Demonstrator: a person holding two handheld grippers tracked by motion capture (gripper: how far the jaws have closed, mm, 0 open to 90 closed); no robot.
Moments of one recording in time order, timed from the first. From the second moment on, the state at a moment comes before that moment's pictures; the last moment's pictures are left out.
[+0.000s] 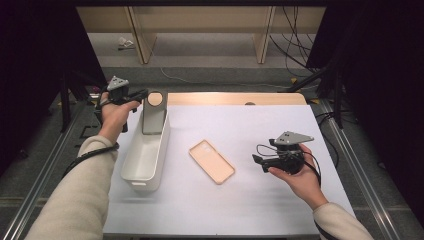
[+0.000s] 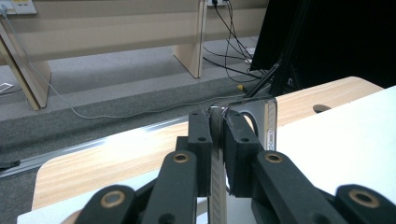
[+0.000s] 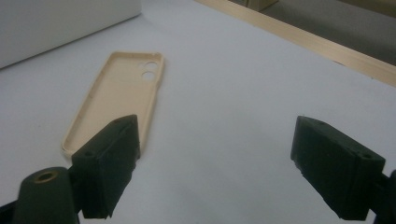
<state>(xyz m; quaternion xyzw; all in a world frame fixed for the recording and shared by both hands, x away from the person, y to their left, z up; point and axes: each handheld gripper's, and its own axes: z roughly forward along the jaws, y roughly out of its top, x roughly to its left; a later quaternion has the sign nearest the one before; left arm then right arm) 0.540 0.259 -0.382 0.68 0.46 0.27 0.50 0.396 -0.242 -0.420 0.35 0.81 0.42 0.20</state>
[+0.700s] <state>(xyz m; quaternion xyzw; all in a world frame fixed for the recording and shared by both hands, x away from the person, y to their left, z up) 0.542 0.262 -0.390 0.68 0.47 0.27 0.50 0.396 -0.241 -0.421 0.35 0.81 0.42 0.20</state>
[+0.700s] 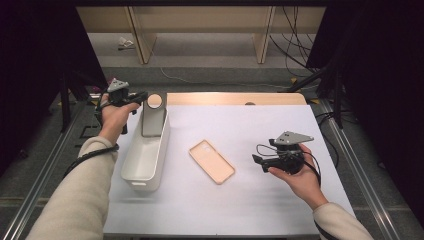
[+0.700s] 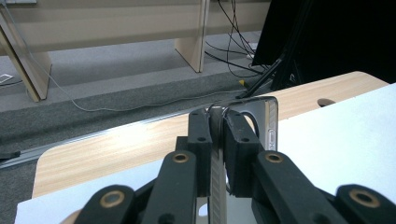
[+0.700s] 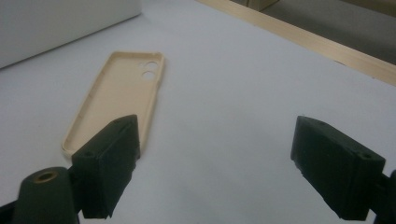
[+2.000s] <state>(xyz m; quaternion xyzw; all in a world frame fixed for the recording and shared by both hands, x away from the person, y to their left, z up) 0.543 0.267 -0.398 0.69 0.48 0.28 0.46 0.396 -0.241 -0.421 0.35 0.81 0.42 0.20</state>
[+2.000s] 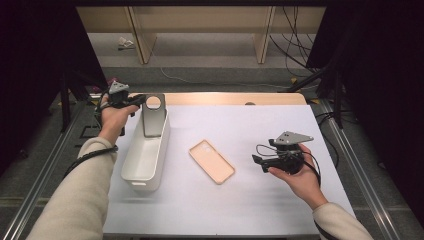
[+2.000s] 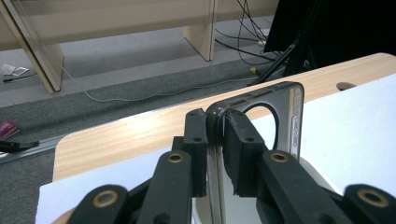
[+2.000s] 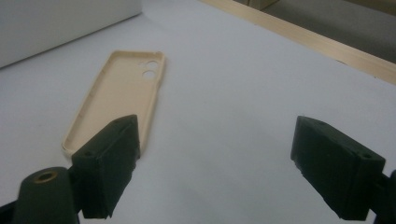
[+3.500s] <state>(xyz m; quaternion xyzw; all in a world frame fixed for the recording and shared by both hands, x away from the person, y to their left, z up) 0.497 0.273 -0.378 0.74 0.46 0.26 0.41 0.397 -0.241 -0.422 0.35 0.81 0.42 0.19</state>
